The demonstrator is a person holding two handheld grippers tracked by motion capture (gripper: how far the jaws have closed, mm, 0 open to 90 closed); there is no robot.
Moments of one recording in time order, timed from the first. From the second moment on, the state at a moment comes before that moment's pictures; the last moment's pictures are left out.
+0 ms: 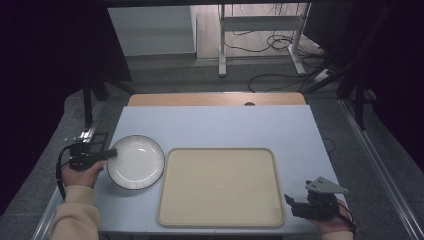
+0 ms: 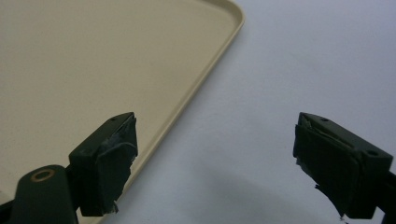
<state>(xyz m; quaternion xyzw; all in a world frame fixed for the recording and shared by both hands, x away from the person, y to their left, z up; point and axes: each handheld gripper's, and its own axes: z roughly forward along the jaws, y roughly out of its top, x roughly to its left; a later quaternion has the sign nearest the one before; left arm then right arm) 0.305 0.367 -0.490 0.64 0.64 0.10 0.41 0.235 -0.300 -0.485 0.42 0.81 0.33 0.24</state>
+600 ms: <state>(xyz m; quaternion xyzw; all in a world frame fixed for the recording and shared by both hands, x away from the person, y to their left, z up) 0.304 0.362 -0.479 0.64 0.63 0.11 0.43 0.235 -0.302 -0.485 0.43 0.80 0.34 0.24</state>
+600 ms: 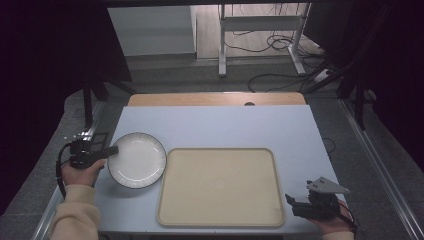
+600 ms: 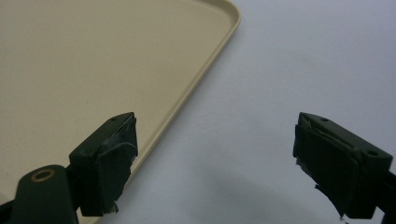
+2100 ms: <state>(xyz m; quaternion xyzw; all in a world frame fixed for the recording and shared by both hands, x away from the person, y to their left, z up) 0.283 0.328 -0.414 0.65 0.55 0.14 0.50 0.235 -0.303 -0.485 0.43 0.80 0.33 0.24</state>
